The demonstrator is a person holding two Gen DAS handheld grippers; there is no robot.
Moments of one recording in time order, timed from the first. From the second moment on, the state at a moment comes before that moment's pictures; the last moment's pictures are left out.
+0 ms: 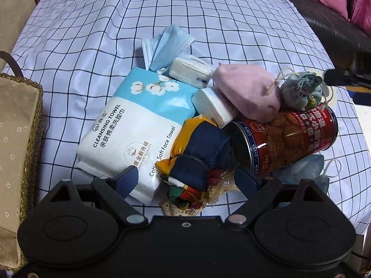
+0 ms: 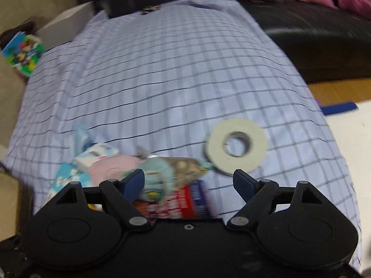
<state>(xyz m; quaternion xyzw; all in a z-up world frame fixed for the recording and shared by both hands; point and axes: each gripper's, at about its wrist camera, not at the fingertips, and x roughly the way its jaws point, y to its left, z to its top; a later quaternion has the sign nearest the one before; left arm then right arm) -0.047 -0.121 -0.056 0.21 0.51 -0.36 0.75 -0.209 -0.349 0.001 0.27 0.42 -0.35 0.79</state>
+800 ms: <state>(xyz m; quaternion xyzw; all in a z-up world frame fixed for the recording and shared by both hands) -0.035 -0.110 -0.052 0.19 0.51 -0.35 0.76 -0.193 -0.444 -0.066 0.29 0.44 -0.46 0.72</state>
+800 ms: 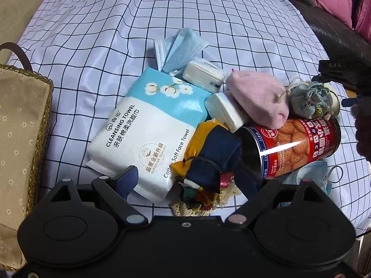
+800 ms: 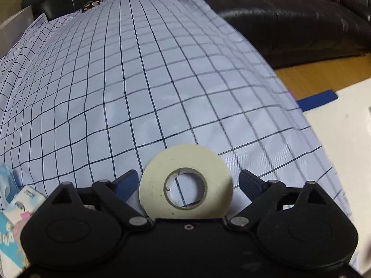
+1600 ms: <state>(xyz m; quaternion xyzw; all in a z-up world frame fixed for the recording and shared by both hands) -0.035 -0.113 -0.056 0.20 0.51 -0.35 0.76 -0.189 -0.452 -0.087 0.28 0.46 -0.45 0.72</state>
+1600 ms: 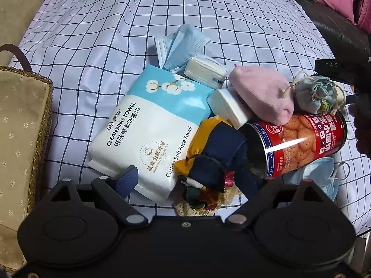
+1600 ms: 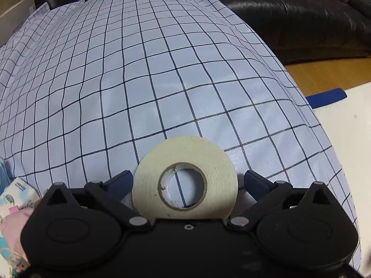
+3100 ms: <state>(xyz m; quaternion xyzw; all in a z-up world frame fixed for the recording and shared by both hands) -0.052 -0.137 -0.068 0.28 0.46 -0.34 0.77 -0.216 -0.446 -0.071 0.23 0.48 -0.46 0.71</state>
